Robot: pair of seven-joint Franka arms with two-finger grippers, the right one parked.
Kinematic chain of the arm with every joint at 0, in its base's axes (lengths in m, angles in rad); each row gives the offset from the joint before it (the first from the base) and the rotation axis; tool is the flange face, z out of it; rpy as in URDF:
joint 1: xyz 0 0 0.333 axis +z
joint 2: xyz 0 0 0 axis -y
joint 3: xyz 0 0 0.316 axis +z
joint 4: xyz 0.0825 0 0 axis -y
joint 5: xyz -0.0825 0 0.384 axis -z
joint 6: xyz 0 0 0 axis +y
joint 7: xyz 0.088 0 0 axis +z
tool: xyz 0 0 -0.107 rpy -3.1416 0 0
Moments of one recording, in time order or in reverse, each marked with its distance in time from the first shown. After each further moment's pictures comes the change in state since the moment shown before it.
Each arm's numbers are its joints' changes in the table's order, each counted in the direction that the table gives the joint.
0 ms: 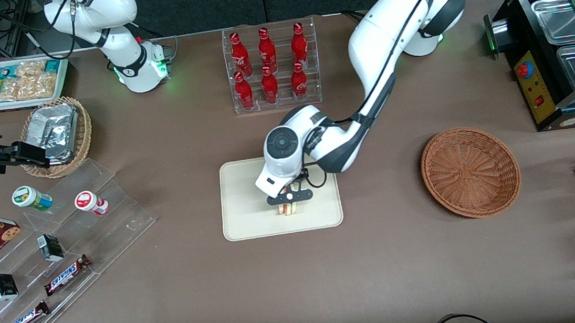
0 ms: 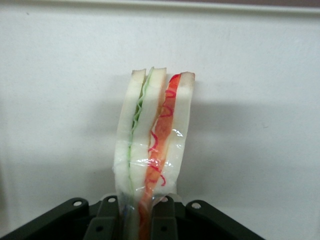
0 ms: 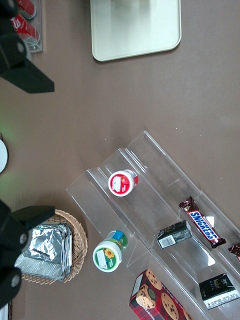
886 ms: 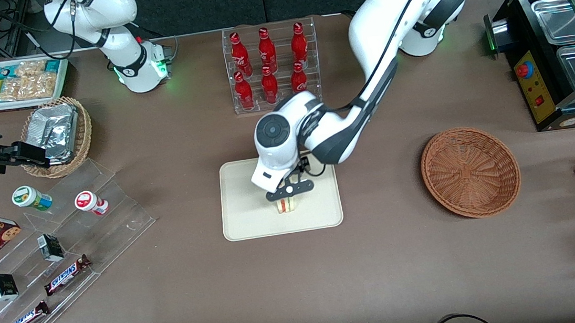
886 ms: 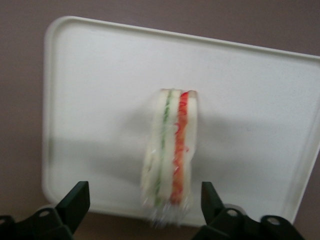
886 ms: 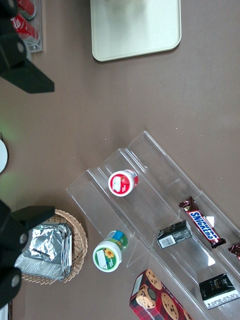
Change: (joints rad) arm 0.013 0.139 0.004 0.066 0.026 0.241 0.114
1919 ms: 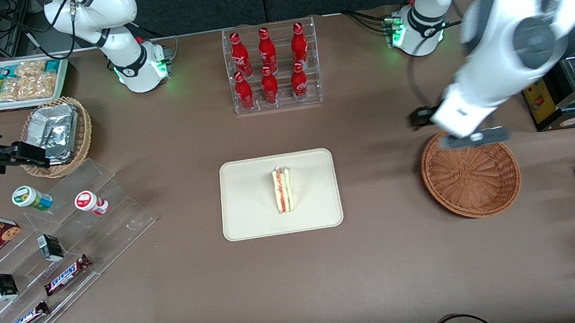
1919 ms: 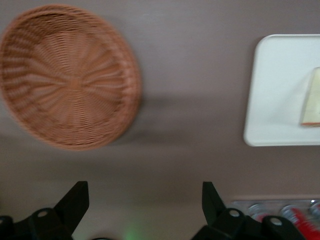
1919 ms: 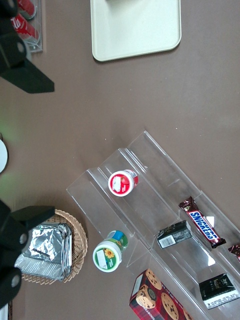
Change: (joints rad) arm 0.662 0.808 0.021 -0.705 0.267 0.166 -0.850
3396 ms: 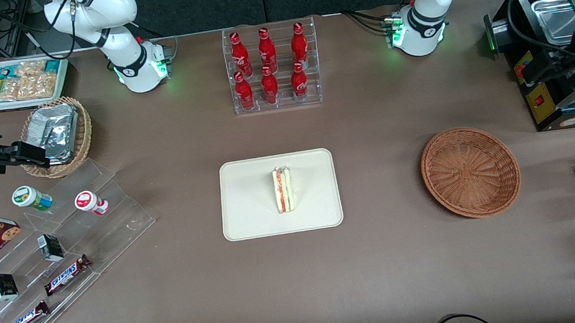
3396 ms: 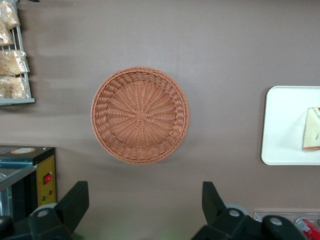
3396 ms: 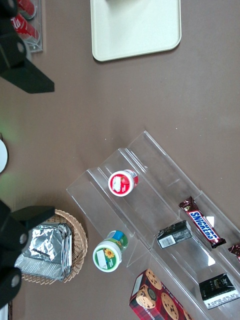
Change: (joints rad) arm -0.173 0.046 0.339 0.298 -0.065 0.170 -0.139
